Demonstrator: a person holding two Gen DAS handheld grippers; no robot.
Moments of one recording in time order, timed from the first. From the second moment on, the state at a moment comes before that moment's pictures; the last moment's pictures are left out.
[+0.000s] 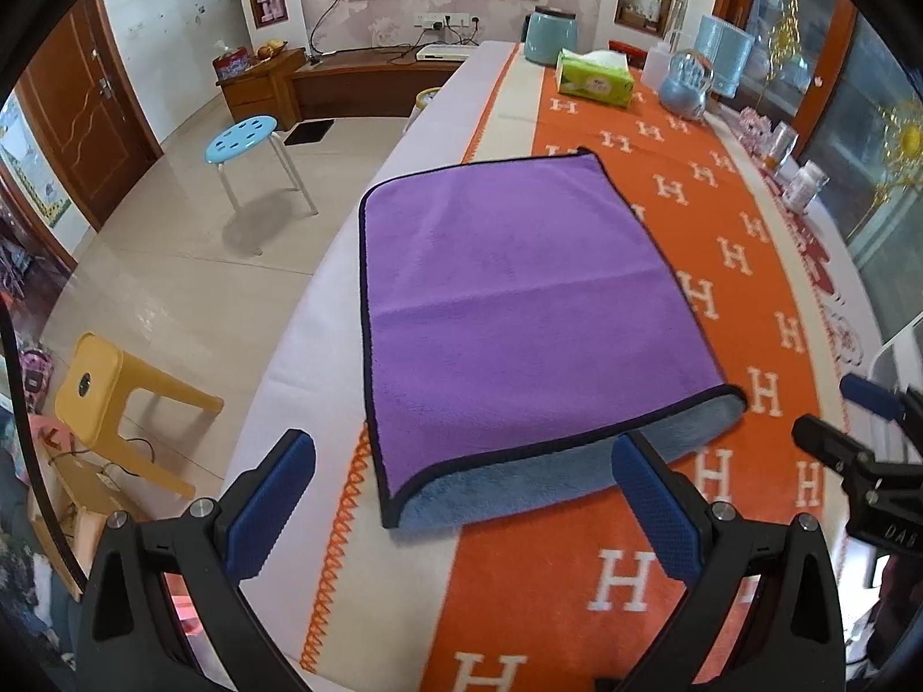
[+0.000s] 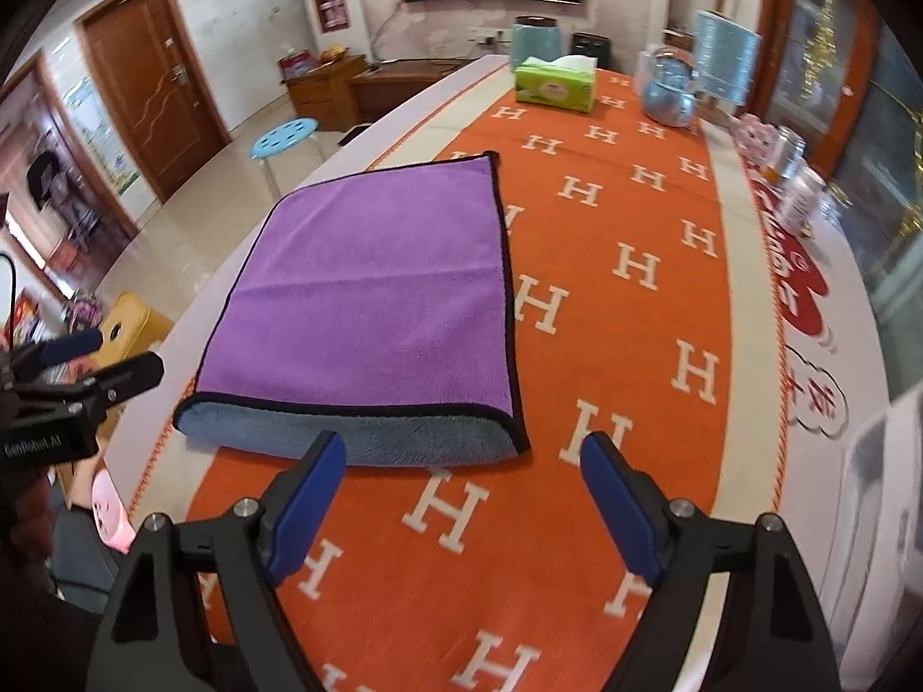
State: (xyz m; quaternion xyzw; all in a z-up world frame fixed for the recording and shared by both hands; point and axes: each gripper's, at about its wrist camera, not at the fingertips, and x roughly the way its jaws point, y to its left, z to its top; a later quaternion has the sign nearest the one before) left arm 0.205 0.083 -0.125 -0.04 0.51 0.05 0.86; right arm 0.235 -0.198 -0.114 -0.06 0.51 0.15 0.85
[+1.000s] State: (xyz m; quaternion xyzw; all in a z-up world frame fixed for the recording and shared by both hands) left arm 0.232 0.111 -0.227 -0.07 0.57 0.01 0.82; right arm 0.274 -0.200 -0.200 -0.11 0.52 0.25 0.81
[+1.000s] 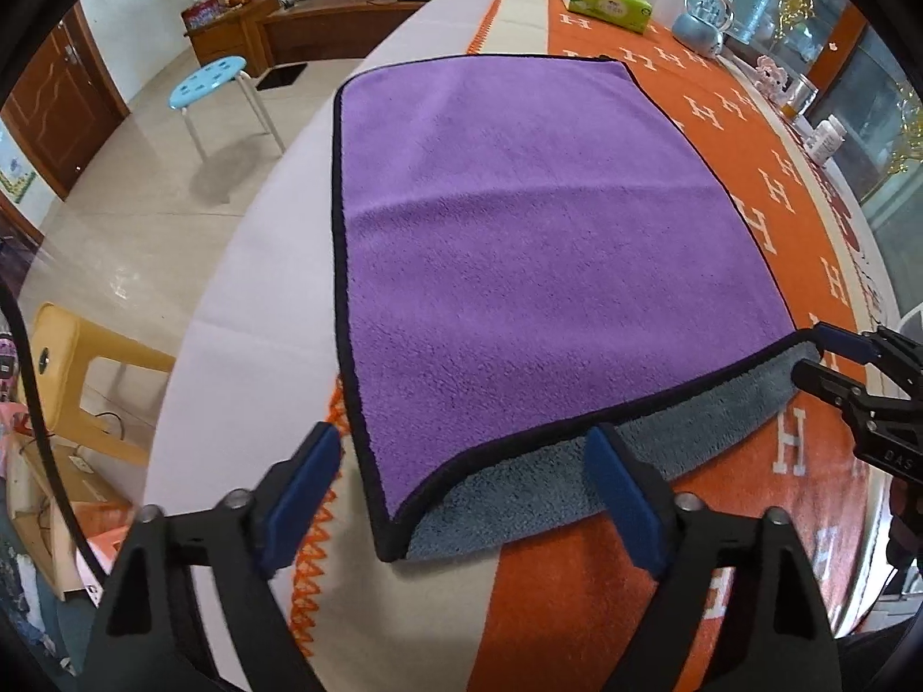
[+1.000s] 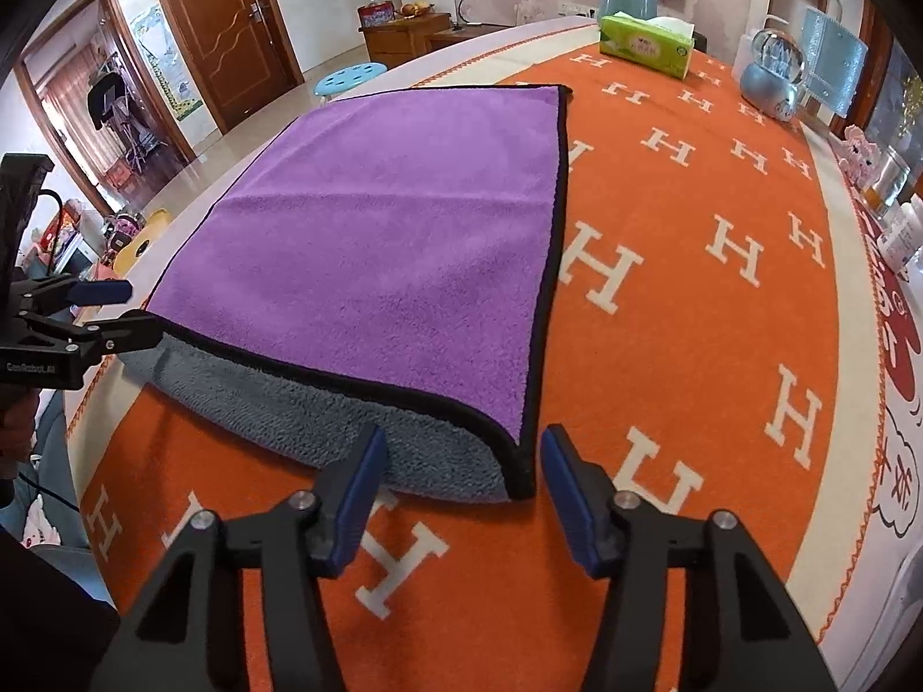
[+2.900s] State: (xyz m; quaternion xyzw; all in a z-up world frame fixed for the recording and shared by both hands) left arm 0.246 0.130 -0.109 -0.03 0.50 -0.02 0.87; right arm 0.283 -0.194 -0.106 -0.11 0.42 0.23 0.87
